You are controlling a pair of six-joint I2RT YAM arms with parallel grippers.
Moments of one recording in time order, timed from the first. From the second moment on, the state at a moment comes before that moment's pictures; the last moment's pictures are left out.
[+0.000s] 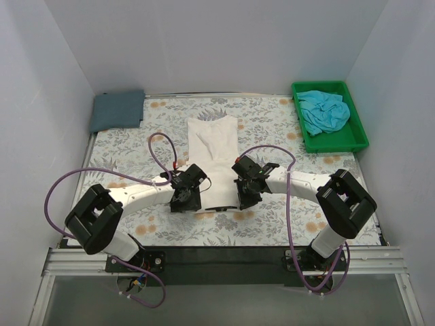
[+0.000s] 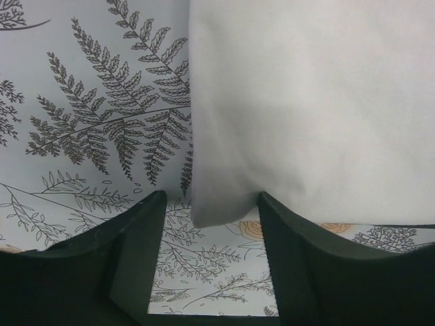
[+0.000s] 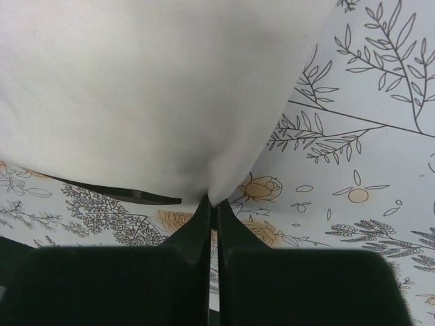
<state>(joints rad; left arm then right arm) -0.78 1.48 0.78 -0.63 -0.21 -0.86 0.83 1.63 0.92 -0.54 -0.07 0.59</state>
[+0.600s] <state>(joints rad) -0.79 1.51 0.81 -0.62 -0.12 -0.84 0.83 1.62 0.93 -0.61 -0.10 0.54</state>
